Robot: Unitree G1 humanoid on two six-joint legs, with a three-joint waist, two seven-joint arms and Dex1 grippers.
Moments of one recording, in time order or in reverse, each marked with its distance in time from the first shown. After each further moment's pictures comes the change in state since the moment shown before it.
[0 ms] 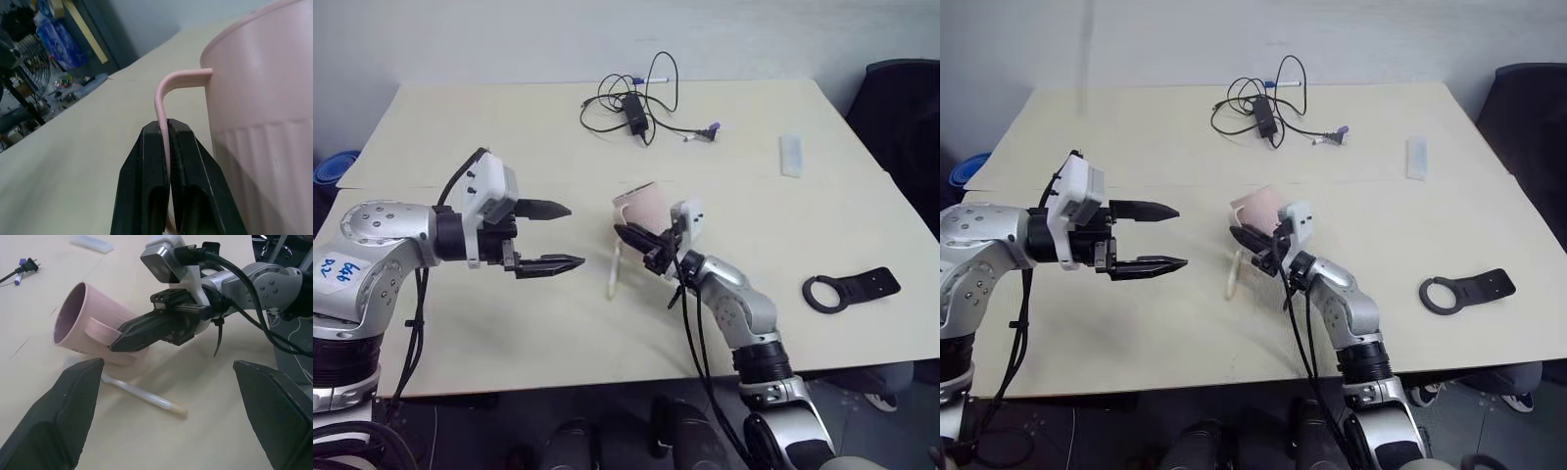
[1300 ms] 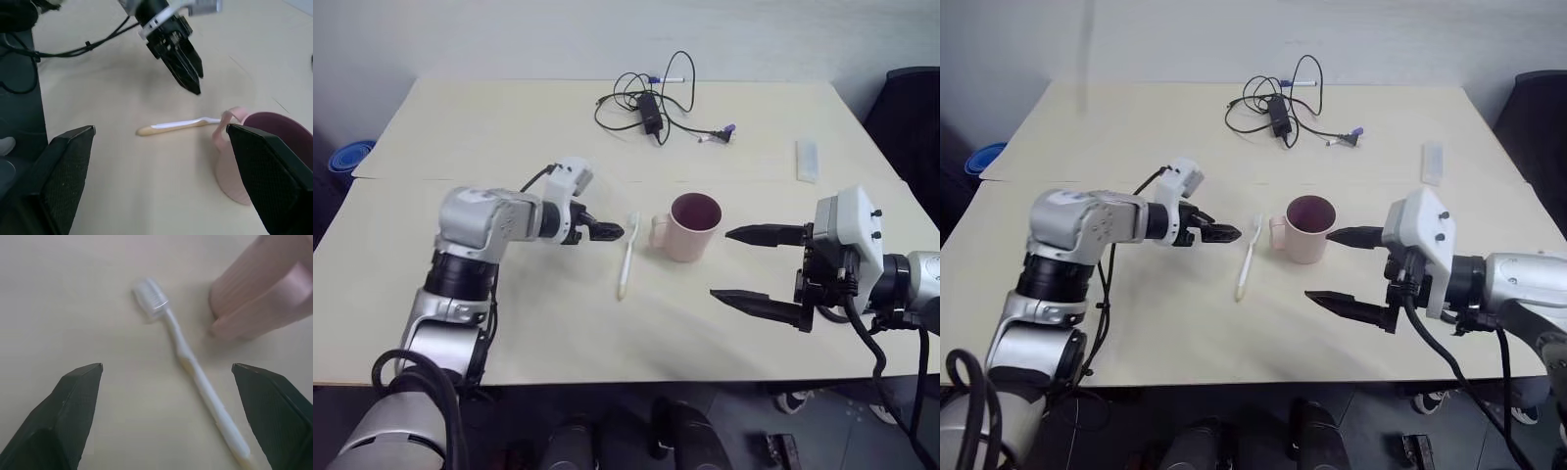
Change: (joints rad) left arm -0.453 -0.436 -0.265 0.559 0.219 0.542 0.521; right arm 0.234 -0.919 -0.355 -0.895 0.482 0.531 0.111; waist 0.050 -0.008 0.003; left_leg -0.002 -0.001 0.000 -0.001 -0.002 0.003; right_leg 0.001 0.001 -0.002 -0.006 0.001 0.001
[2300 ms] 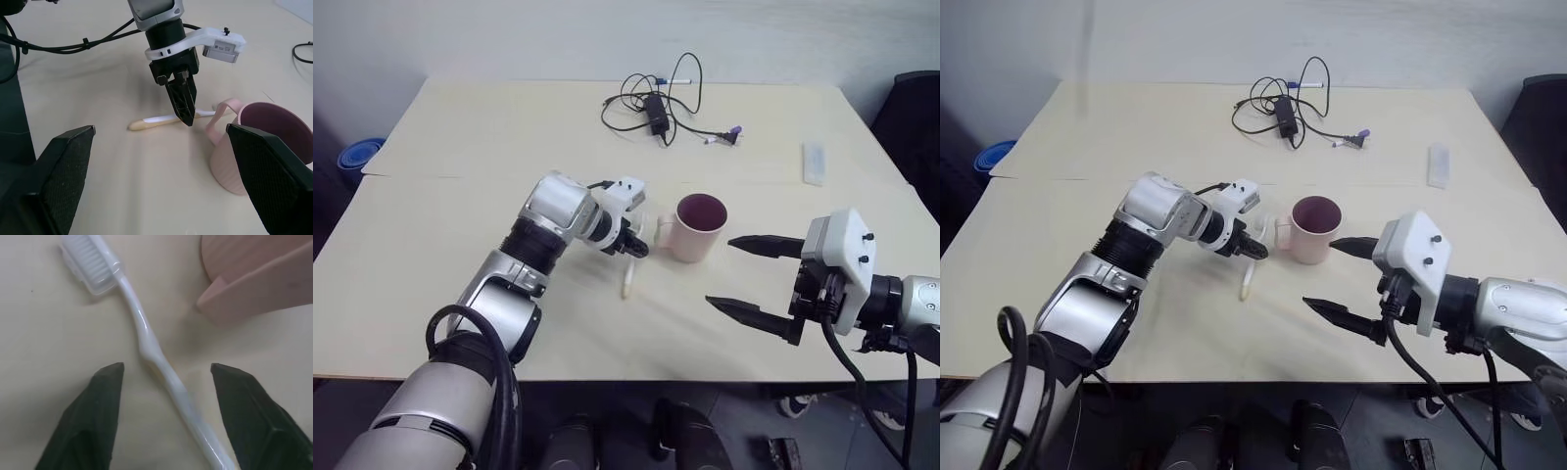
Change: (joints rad) left arm -0.204 -0.197 -0.218 0.347 0.148 -0.011 -0.080; right arm 0.170 -0.020 -0.022 -0.112 -0.003 -0.072 -0.171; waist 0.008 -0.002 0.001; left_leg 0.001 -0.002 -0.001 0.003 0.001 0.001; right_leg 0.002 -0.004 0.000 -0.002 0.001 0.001
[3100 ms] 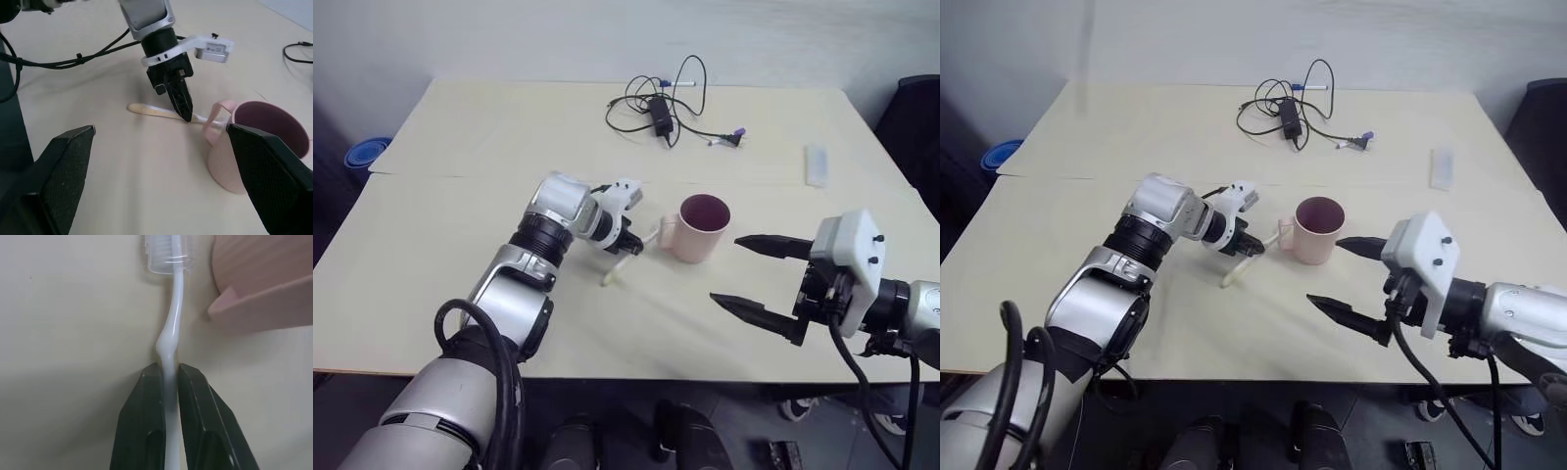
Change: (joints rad) left arm -0.029 -0.019 0.145 0.199 0.055 -0.120 0.012; right arm 0.068 -0.002 -0.073 0.008 0.056 -0.015 -0.034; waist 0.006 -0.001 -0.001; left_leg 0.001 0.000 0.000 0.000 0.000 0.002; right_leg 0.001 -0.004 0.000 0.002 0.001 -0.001
